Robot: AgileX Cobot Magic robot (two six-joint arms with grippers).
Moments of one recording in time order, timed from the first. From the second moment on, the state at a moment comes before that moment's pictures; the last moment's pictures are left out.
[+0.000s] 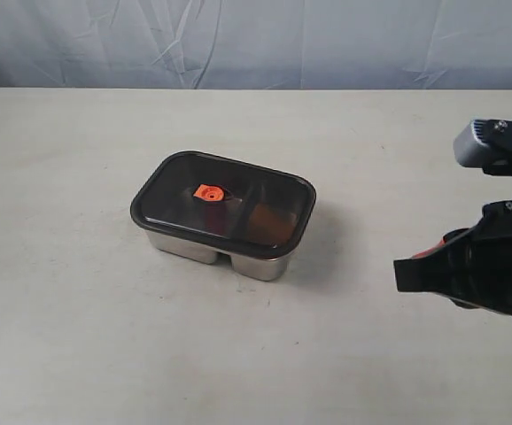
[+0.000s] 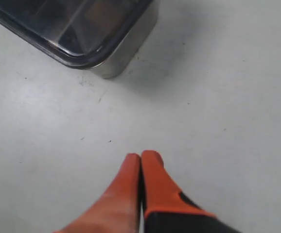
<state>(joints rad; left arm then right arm) -0.42 0.57 -0.43 -0.08 0.09 -0.01 0.66 0.95 -0.54 0.23 0.59 0.13</state>
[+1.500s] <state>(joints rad) -0.42 0.57 -0.43 -0.07 0.09 -0.01 -0.12 0.01 0.00 0.04 0.31 -0.03</state>
